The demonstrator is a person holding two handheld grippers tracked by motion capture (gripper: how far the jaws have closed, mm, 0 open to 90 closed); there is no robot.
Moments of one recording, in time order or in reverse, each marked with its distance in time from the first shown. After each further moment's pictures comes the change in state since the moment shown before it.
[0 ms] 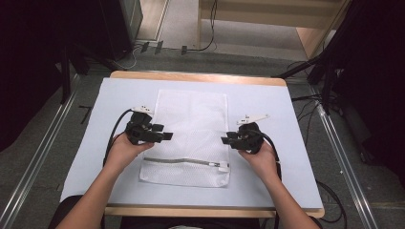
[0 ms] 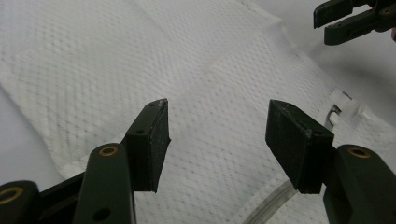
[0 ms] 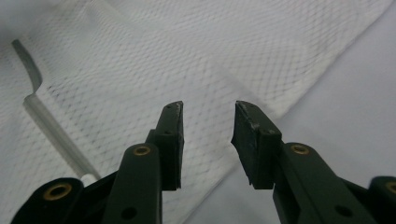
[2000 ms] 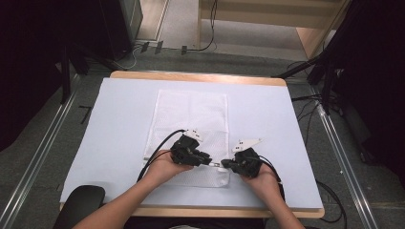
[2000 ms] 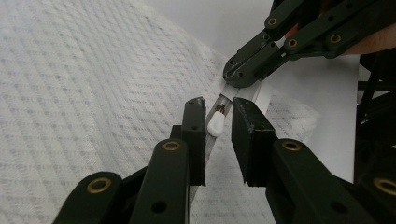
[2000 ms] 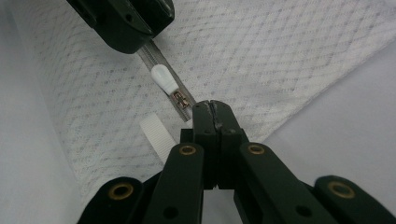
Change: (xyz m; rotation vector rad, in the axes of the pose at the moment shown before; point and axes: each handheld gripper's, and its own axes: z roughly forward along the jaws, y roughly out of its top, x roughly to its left) left arm -0.095 0.001 0.092 0.130 -0.219 0.194; right arm 0.037 -0.050 -0.002 0.110 0.066 -0.125
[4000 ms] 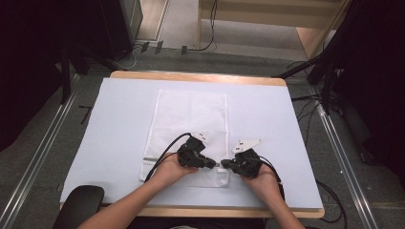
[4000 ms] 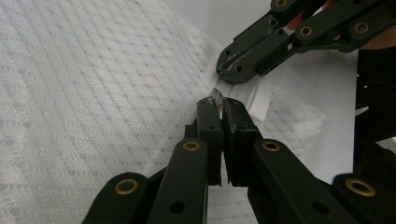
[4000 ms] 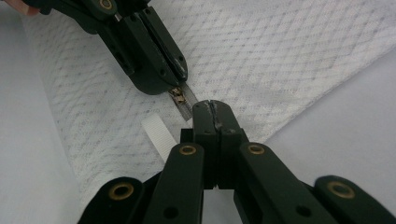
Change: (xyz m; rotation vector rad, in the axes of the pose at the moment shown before) left arm 0.003 0.001 0.022 0.067 -0.067 -0.041; right arm 0.000 -0.002 0.000 -0.007 0.009 -0.022
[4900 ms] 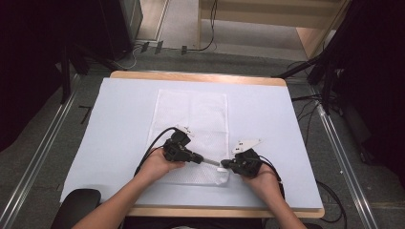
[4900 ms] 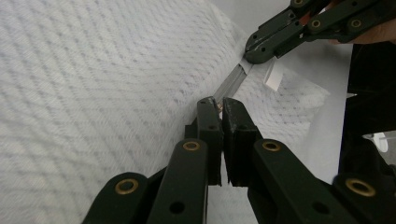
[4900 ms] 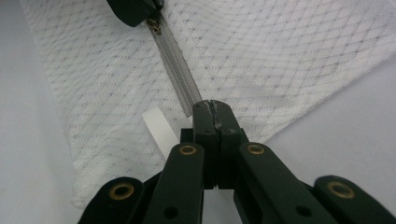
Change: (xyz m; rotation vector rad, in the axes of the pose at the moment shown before) left arm 0.023 -0.015 -0.039 -0.013 -0.014 -0.089; right arm -0.002 0.000 0.000 0.001 0.013 -0.036
